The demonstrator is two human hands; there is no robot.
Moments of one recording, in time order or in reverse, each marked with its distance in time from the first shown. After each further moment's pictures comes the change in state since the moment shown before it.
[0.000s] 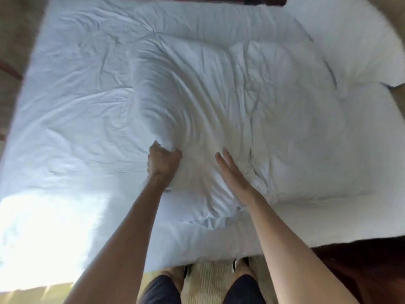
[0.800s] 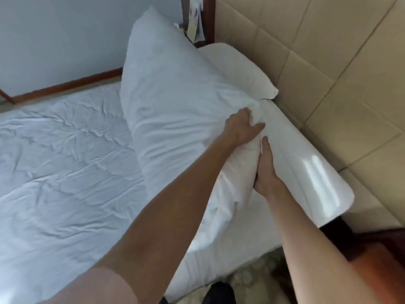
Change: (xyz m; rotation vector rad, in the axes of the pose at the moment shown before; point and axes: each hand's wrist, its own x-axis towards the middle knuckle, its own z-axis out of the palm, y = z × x) left_hand -0.370 0.390 0.441 0.510 -0.673 0.811; right_hand -0.131 0.036 -0.524 1.004 0.249 -0.185
